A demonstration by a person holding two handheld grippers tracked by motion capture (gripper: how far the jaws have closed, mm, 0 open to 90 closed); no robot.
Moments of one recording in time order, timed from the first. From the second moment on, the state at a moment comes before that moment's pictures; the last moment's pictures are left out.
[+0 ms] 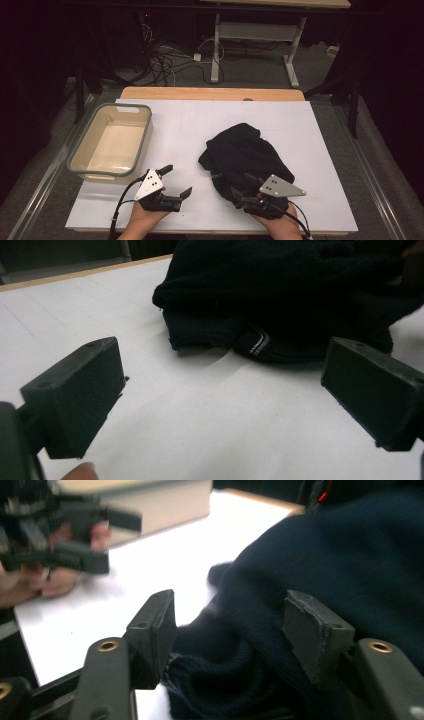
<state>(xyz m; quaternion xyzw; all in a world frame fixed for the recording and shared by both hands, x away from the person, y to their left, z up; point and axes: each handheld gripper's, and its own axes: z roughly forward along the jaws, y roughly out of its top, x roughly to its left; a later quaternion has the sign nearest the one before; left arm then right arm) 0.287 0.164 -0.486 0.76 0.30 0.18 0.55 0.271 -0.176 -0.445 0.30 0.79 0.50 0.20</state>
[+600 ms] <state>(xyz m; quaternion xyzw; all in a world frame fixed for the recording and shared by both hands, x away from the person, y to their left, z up) 0.287 0.164 -0.486 0.76 0.30 0.18 0.55 0.271 -0.193 -0.448 0.31 0.77 0.49 0.26</state>
